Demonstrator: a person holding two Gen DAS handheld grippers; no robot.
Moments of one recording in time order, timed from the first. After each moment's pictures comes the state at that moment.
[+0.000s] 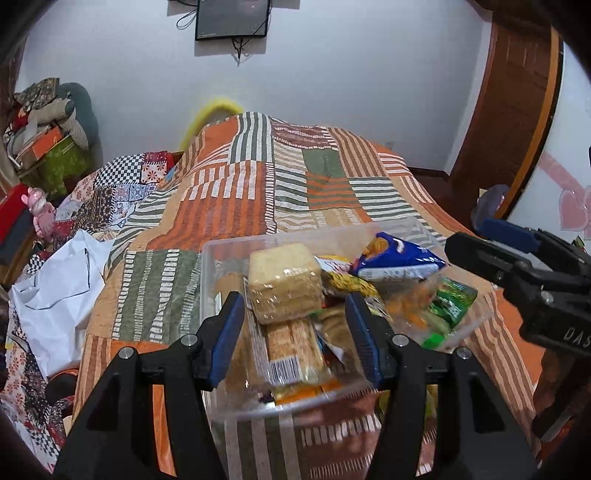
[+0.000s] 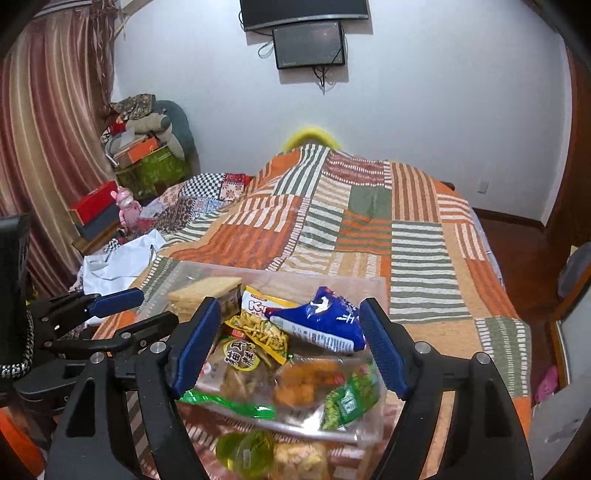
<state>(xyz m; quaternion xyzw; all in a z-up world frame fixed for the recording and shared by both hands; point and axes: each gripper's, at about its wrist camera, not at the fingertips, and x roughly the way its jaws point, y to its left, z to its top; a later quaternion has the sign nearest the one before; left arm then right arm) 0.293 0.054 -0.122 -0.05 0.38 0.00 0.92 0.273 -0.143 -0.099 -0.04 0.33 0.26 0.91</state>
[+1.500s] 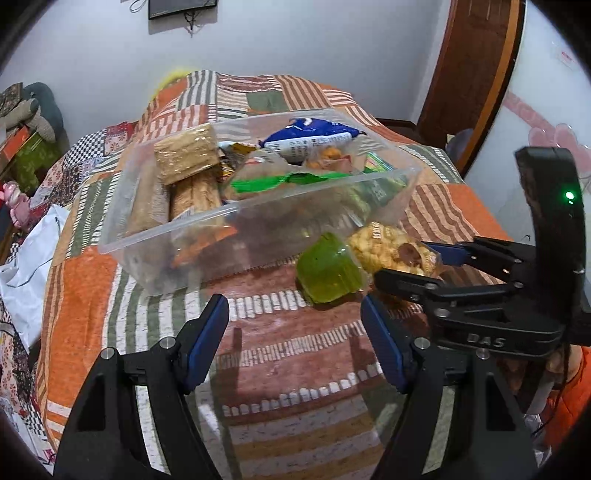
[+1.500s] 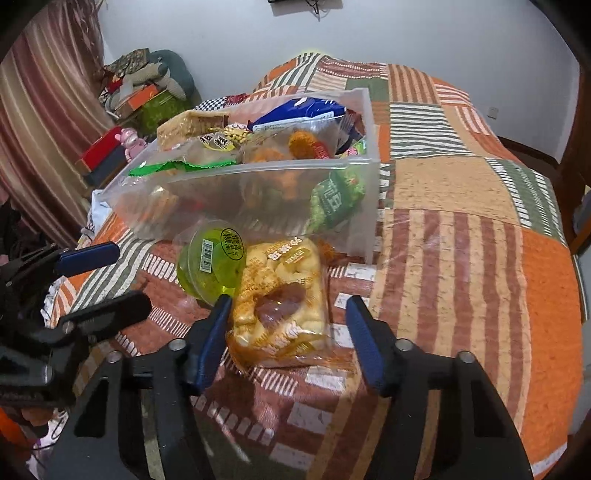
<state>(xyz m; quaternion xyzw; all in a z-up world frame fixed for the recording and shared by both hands) 0.217 -0.020 -0.180 -0.01 0.44 -0.07 0.89 0.228 -0.186 -0.197 -0.03 0.45 0.28 0.85</state>
